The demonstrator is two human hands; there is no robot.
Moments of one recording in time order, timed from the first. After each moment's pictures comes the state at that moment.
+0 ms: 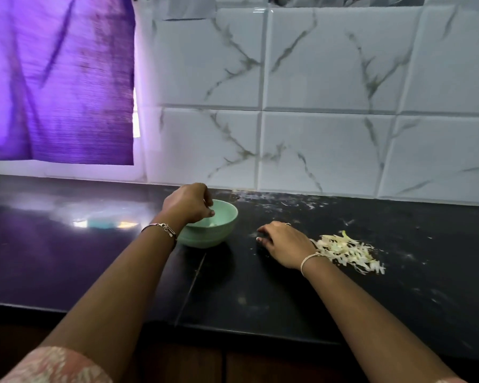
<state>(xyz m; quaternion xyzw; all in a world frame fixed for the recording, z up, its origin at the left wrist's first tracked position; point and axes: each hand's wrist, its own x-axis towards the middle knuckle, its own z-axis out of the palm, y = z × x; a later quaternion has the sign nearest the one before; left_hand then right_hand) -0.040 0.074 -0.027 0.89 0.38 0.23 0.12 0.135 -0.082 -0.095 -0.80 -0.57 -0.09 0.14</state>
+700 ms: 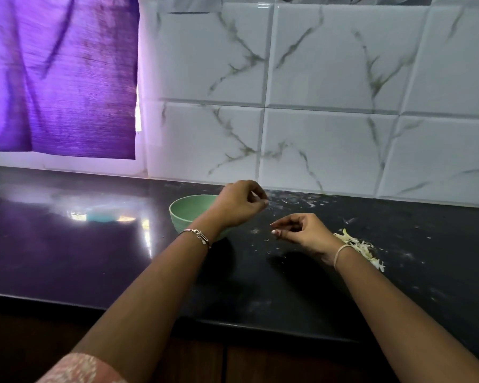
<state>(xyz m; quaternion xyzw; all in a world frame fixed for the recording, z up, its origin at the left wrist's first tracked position) 0.001 0.010 -0.027 0.89 0.20 0.32 0.24 0.155 -0.110 -0.085 -0.68 -0.48 0.18 0.51</state>
